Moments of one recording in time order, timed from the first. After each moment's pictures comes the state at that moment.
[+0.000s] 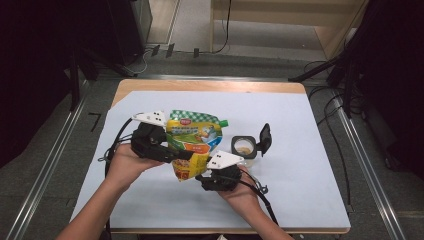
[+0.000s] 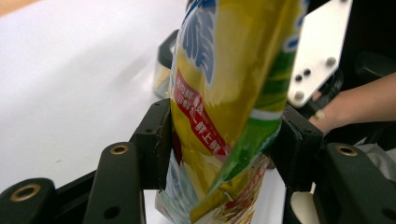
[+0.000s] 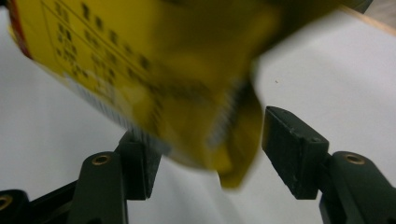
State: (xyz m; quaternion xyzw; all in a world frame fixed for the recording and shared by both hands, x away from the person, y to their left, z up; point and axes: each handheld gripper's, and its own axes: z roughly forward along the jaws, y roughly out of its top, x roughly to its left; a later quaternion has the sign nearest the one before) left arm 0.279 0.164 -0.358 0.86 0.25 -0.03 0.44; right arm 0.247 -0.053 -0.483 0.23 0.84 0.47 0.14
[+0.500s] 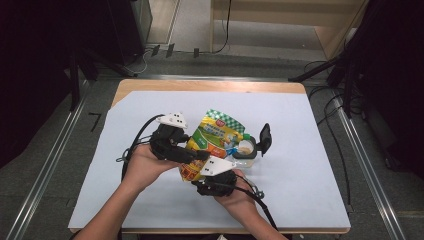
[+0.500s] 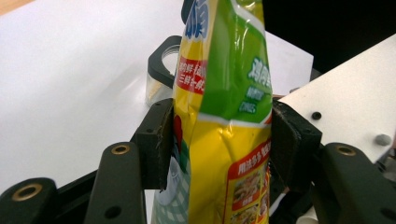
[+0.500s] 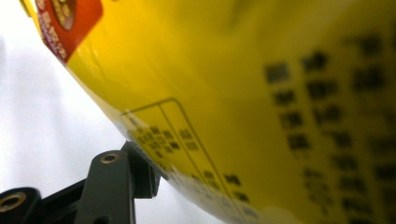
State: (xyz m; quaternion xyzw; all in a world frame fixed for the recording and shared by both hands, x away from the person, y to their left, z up) left arm 0.279 0.128 -0.364 0.87 0.26 -0.01 0.43; right arm 0.235 -0.043 -0.481 0.21 0.85 0.46 0.15
